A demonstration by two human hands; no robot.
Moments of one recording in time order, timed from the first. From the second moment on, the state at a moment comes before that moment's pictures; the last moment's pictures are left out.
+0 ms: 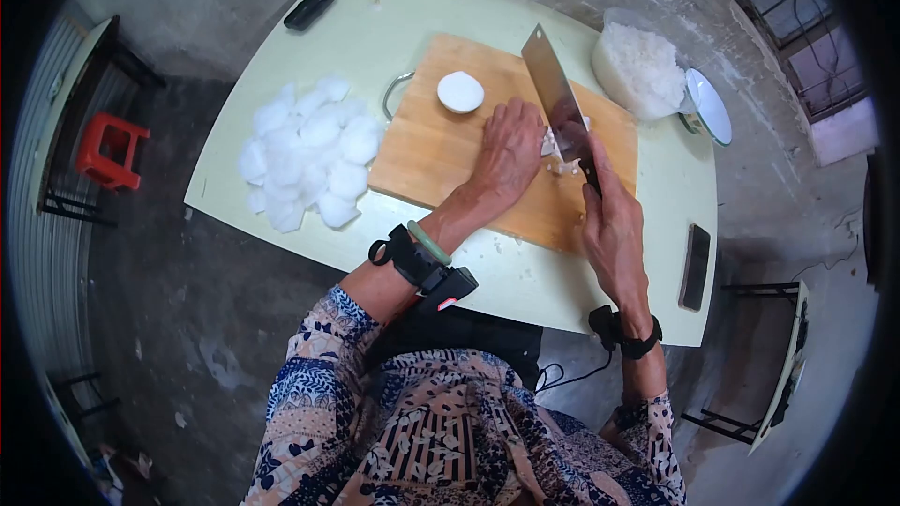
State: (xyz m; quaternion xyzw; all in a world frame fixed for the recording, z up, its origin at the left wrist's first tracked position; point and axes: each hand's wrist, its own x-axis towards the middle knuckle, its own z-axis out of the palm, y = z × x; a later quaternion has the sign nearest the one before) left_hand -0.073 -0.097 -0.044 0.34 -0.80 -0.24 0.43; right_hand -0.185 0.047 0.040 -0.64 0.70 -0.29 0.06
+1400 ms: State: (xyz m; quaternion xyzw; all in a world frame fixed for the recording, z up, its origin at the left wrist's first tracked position) left_hand -0.042 -0.098 -0.026 0.27 -0.86 -0.22 0.37; right_hand -0.181 0.042 0.033 -0.66 0.68 -0.31 0.06
